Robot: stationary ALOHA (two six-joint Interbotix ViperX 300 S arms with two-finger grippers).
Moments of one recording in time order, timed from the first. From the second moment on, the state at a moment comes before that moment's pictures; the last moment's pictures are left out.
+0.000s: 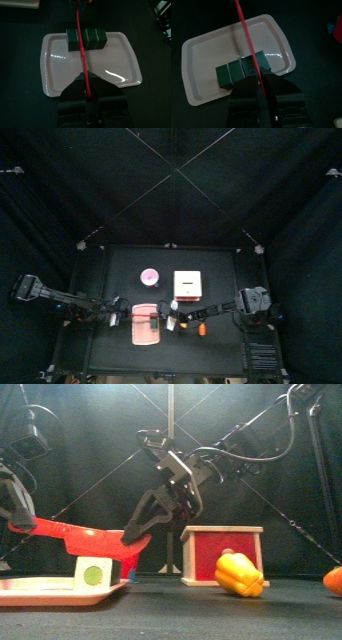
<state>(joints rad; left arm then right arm) -0.14 -0.60 1.37 0.17 -0.19 -0.30 0.08 0.28 0.44 -1.85 0.21 2.11</state>
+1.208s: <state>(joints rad) -0.14 -0.52 1.35 0.18 -0.20 -0.30 0.06 0.28 0.44 -1.84 0.18 2.11</state>
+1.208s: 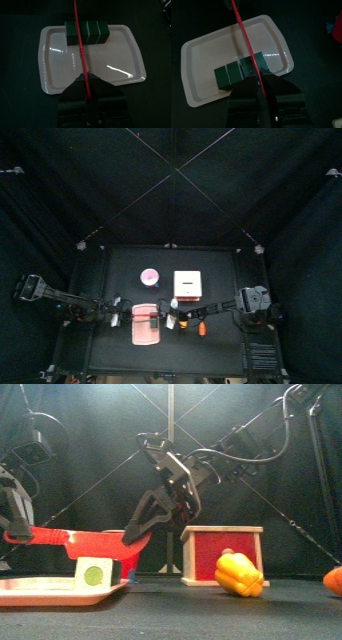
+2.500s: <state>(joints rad) -0.15 -0.62 1.24 0.23 0.06 -0.30 0.07 0.20 0.49 -2.00 0.26 2.11</state>
